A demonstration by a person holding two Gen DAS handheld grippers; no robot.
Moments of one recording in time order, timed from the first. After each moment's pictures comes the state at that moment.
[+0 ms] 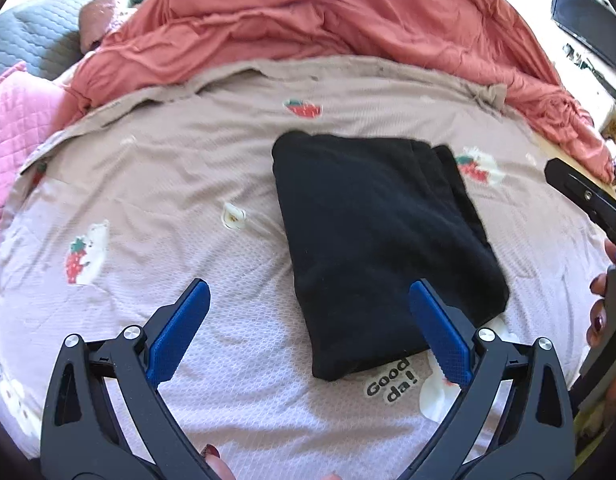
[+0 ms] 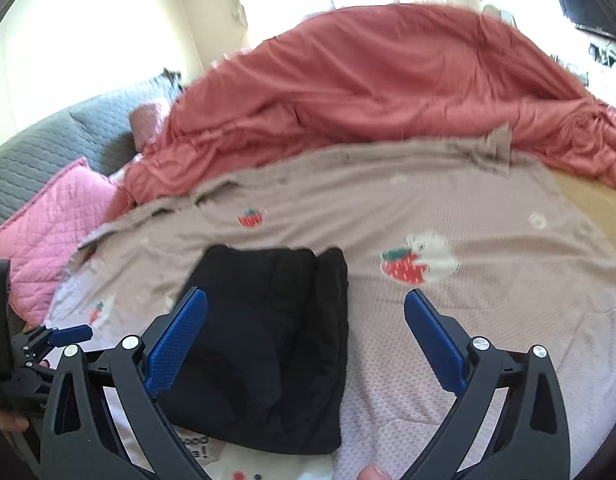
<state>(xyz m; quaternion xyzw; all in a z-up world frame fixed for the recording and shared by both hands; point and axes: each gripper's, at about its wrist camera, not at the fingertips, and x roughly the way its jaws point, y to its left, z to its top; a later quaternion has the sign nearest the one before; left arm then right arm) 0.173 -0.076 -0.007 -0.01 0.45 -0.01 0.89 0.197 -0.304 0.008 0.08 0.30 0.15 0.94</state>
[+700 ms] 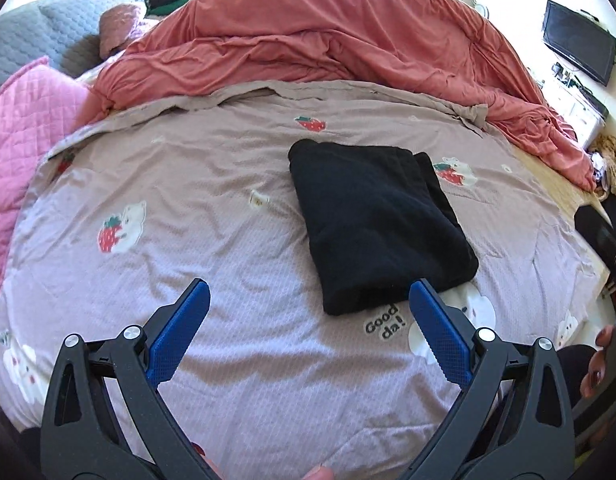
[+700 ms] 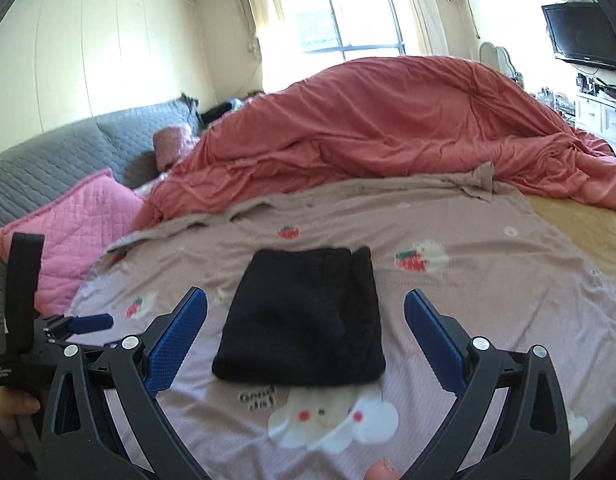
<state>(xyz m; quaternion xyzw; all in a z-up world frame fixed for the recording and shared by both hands) 0.095 -0.053 0.022 -0.03 0.42 -0.02 0.90 0.071 -0.272 0.045 0.06 0.26 0.14 0.95</state>
